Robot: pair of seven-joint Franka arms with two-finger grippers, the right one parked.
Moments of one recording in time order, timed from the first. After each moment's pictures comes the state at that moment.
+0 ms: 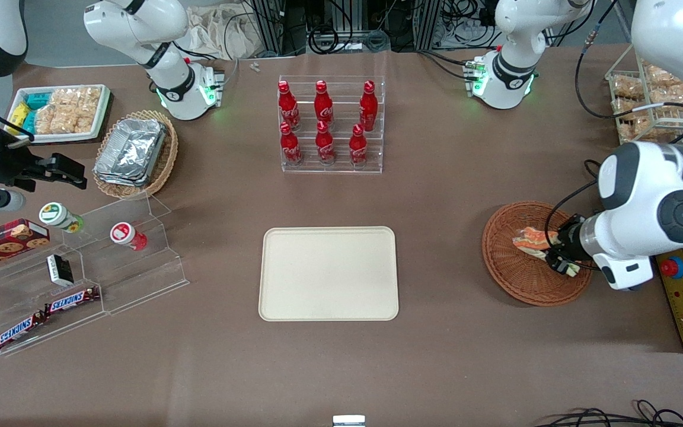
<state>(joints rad) 0.24 0.39 -0.42 -1.58 0.16 1.81 -1.17</state>
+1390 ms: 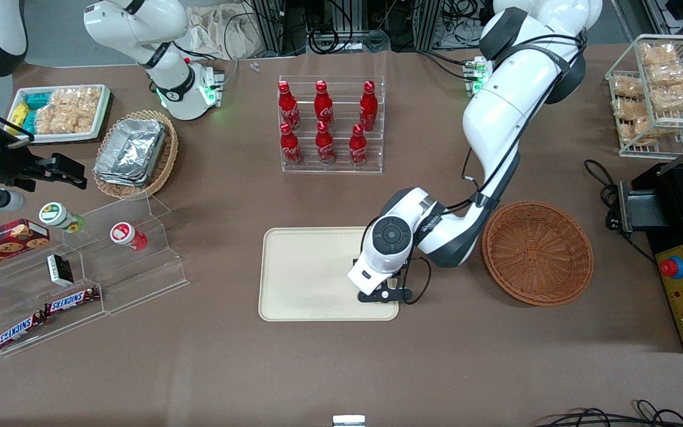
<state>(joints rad) -0.35 0.98 -0.41 -1.15 0.34 2.08 -0.79</state>
